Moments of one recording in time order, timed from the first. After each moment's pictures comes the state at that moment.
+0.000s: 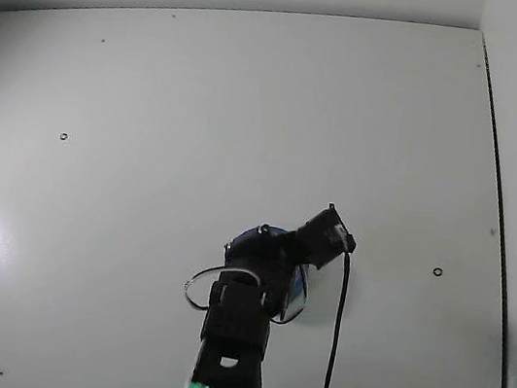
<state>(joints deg) 5.5 150.4 146.2 30.0 -15.7</state>
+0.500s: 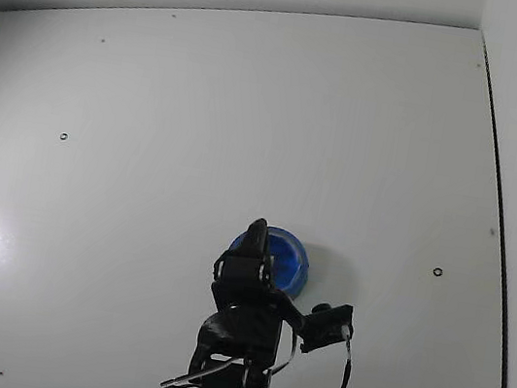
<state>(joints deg) 5.8 192.0 157.7 42.8 12.5</state>
